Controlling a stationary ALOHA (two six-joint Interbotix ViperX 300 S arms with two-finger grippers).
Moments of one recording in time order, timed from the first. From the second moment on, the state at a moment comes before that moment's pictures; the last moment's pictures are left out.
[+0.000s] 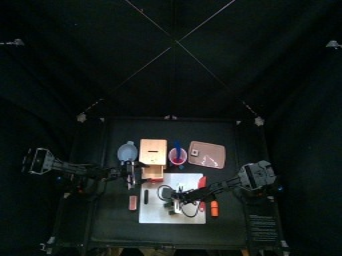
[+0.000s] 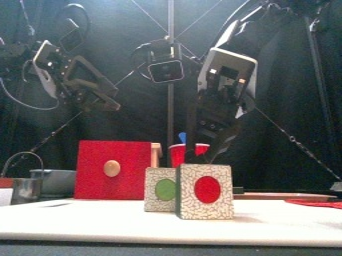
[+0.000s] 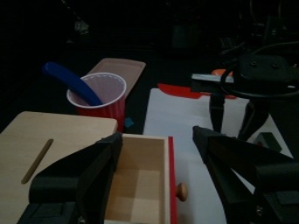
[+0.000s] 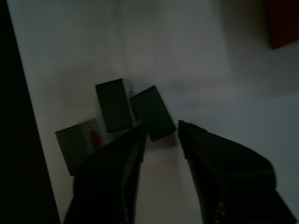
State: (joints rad) left arm -0.01 -0.39 1.17 -0.30 -0.60 0.25; right arm 0.22 0.24 0.39 -0.29 0.43 0.62
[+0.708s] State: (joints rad) left arm -0.01 -0.40 1.18 -0.31 -0.61 0.25; right arm 0.19 0.15 0.41 -0.35 0.65 0.63
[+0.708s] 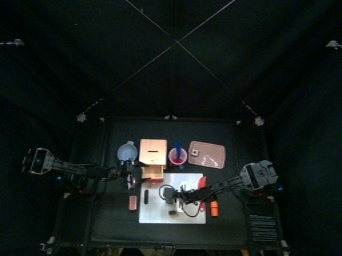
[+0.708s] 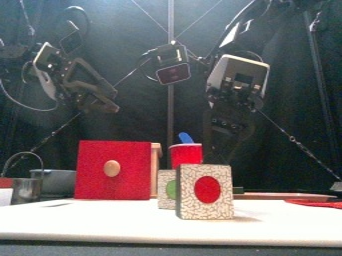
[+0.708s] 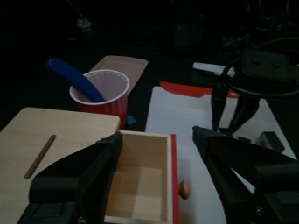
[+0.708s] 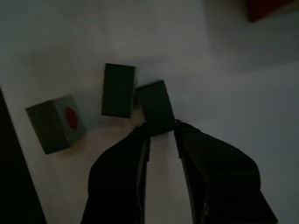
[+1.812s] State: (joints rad) left arm 0.01 -0.39 1.18 -0.31 -0.60 0.25; right arm -0.27 -0.39 0.87 -0.42 0.69 0.90
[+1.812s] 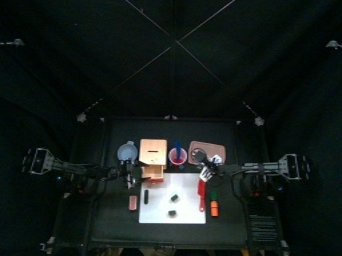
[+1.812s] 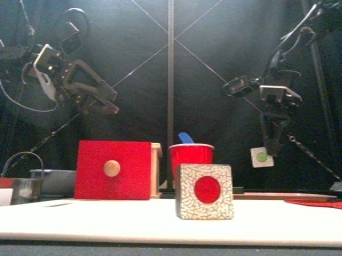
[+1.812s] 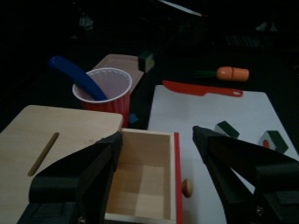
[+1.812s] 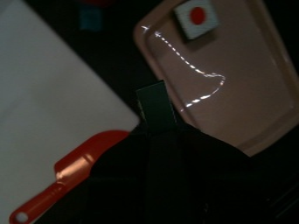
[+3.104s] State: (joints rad) left arm 0.00 -0.40 1.22 -0.30 -0.60 0.25; right arm -0.44 -0.12 0.81 -0.43 0.56 1.16
